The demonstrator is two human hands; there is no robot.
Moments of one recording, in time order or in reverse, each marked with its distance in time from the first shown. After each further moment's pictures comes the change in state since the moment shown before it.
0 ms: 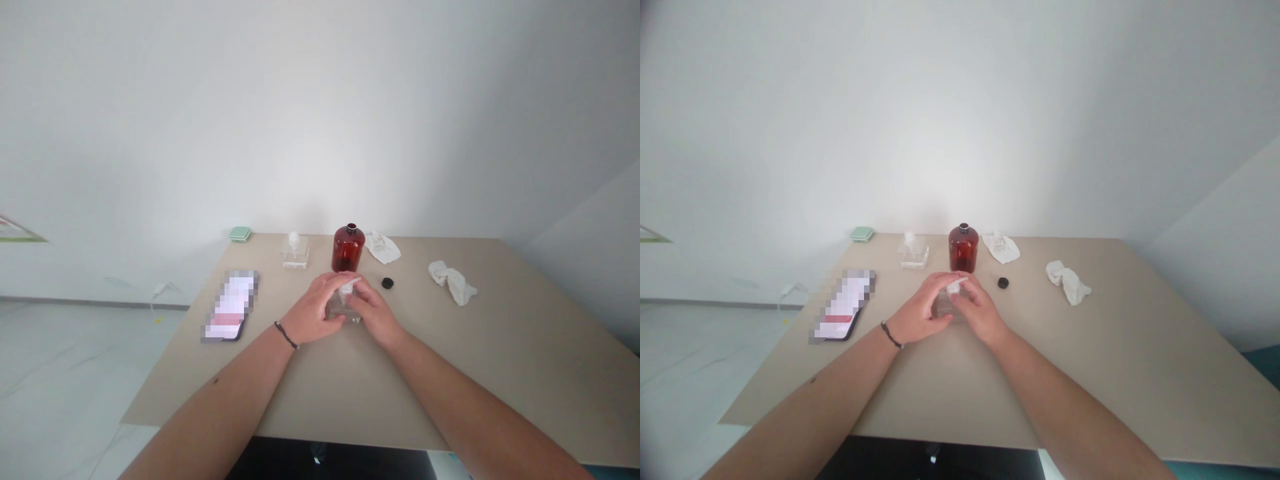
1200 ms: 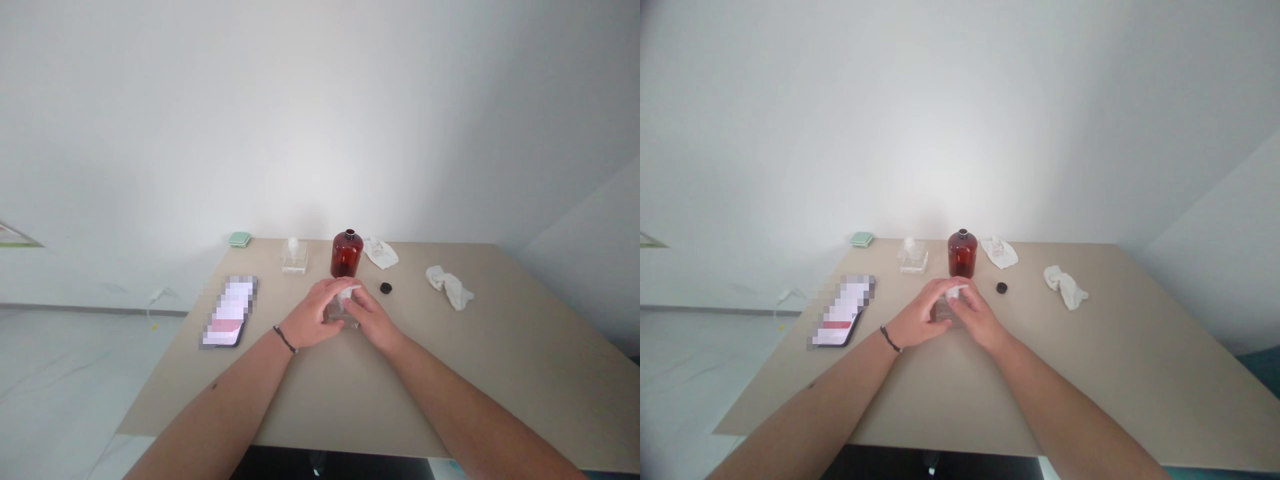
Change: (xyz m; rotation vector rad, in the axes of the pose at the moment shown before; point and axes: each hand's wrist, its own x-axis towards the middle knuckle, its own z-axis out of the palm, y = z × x) left_hand 0.000 0.001 -0.002 -0.043 -0.032 -0.026; right_hand -0.002 0.009 -0.002 -0.011 -0.021 0.003
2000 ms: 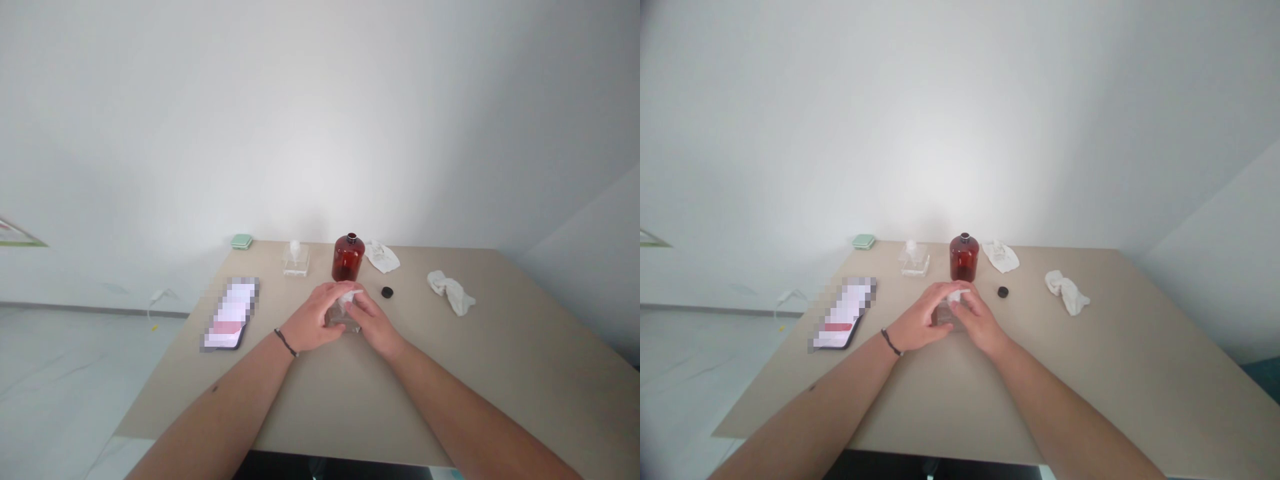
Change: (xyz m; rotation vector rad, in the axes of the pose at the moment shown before) left_hand -0.001 -0.002 0.001 0.006 0.003 -0.003; right_hand 0.000 0.004 -0.001 -0.027 -0.002 -0.027
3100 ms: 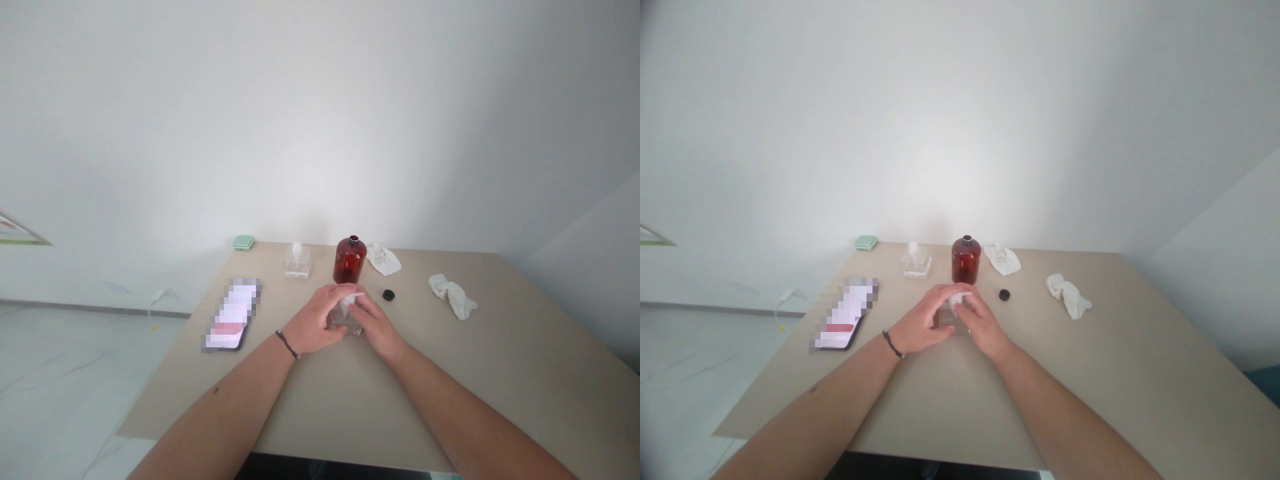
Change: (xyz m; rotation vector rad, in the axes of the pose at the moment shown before) left_hand 0.002 0.005 -0.002 0.000 -0.018 -0.021; right_hand 0.000 0.003 0.000 0.061 0.011 0.049
